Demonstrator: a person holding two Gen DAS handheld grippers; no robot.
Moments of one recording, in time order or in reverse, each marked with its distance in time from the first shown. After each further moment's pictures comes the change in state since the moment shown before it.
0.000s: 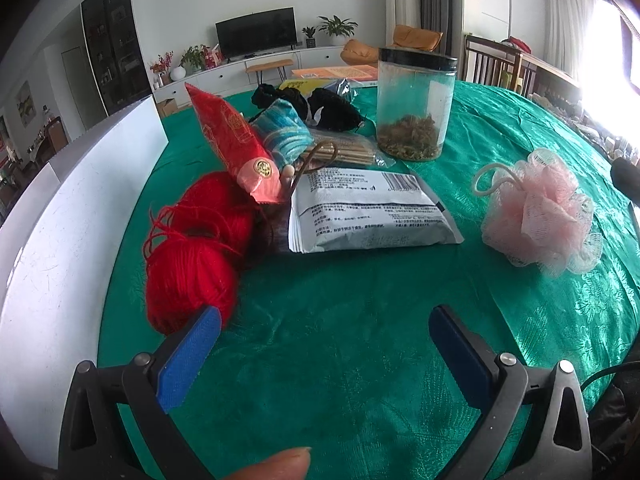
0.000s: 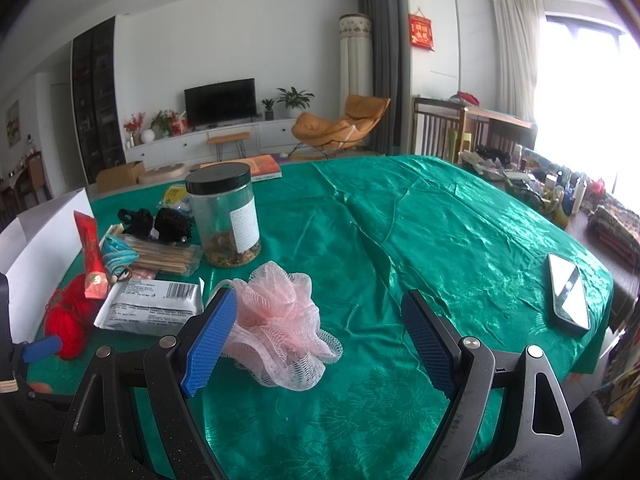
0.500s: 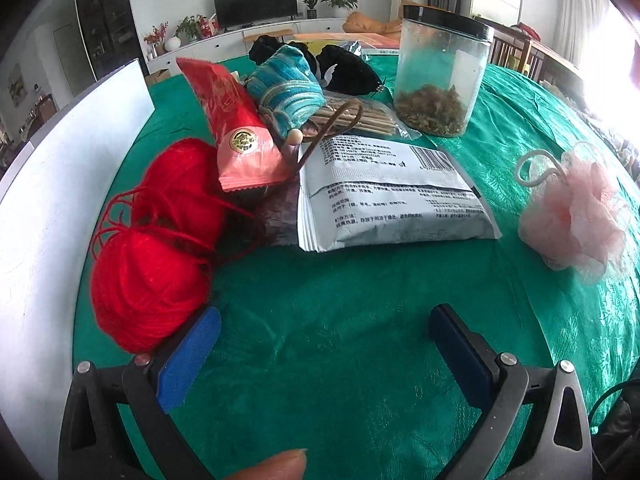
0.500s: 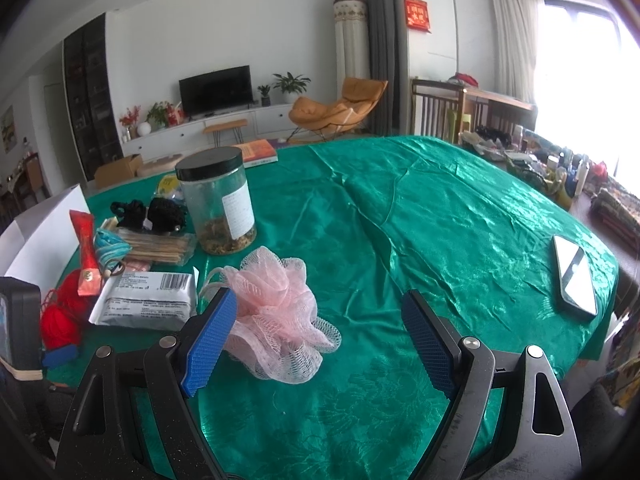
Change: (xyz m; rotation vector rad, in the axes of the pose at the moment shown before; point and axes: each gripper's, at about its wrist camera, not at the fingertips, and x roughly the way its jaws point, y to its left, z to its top) left arm 0.040 0.014 0.010 -0.033 0.105 -0.033; right arm 0.024 -0.004 -0.006 0.042 0.106 0.027
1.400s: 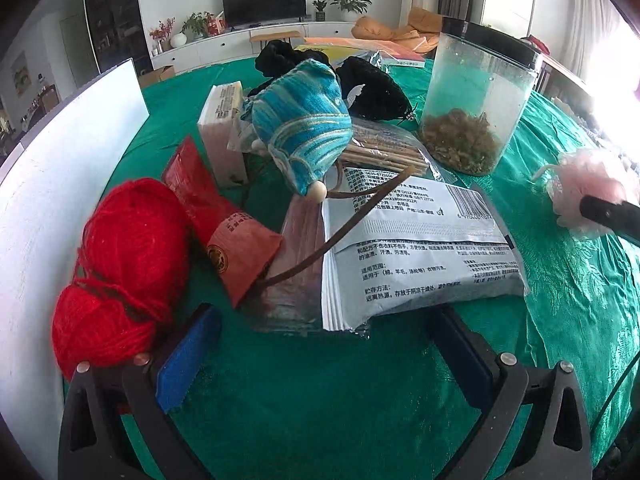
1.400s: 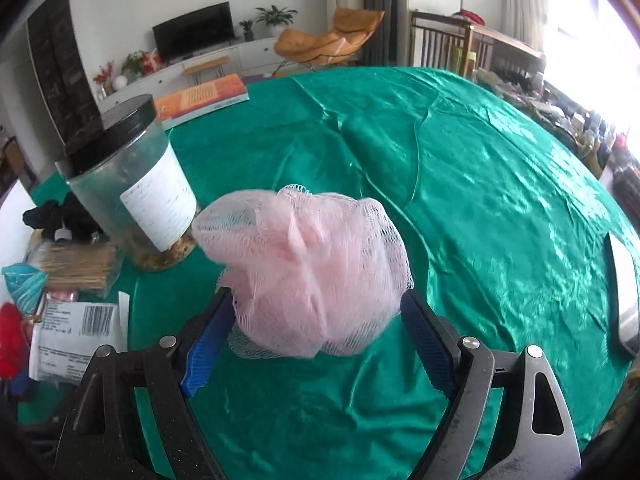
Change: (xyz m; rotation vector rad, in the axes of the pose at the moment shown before) left arm 0.025 0.012 0.033 -0.035 -0.011 -0.006; right arm 0.117 -0.018 0.044 0.020 0.252 -0.034
